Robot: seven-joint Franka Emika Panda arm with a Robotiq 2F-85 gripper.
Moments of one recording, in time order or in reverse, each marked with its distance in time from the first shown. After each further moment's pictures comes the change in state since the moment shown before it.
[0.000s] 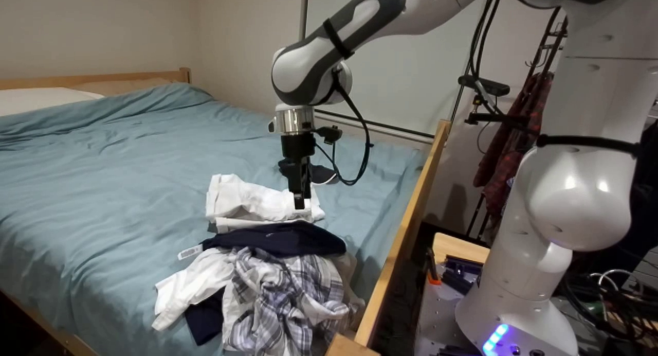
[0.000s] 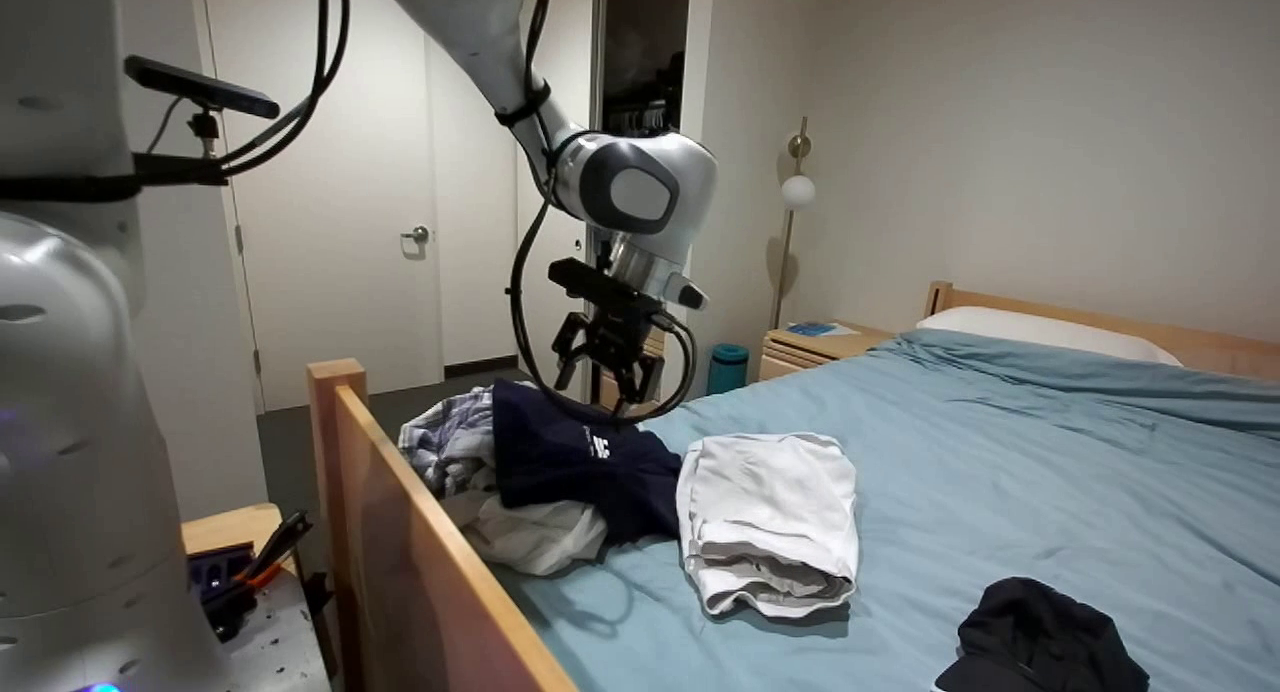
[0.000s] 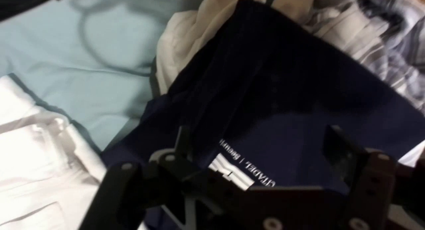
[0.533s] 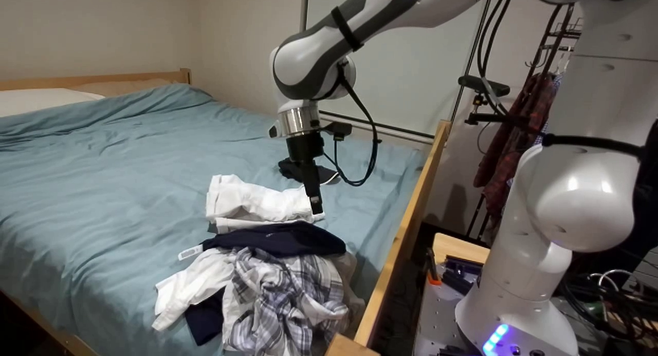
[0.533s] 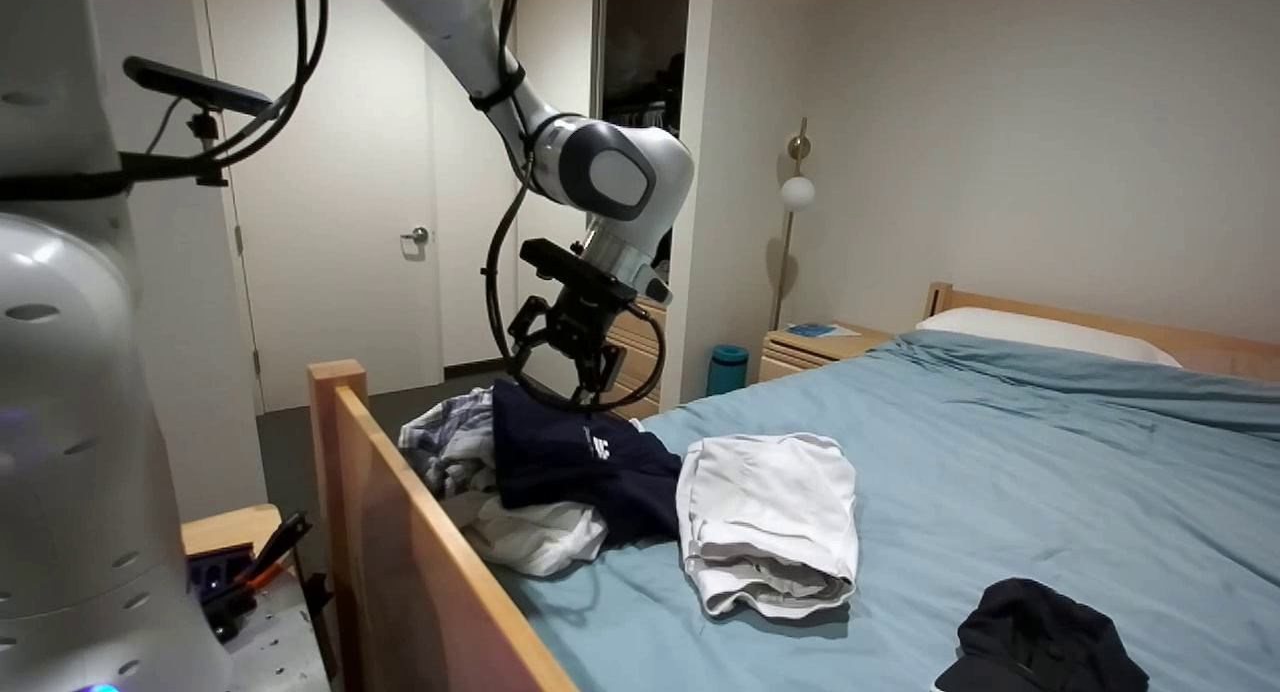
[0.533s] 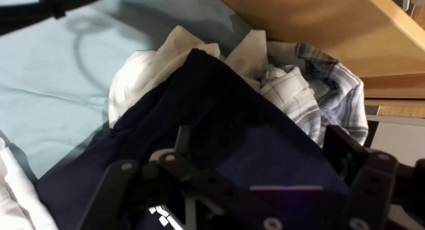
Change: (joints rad) arm 0.035 -0.064 0.011 -0.033 0.003 -0.150 -0.089
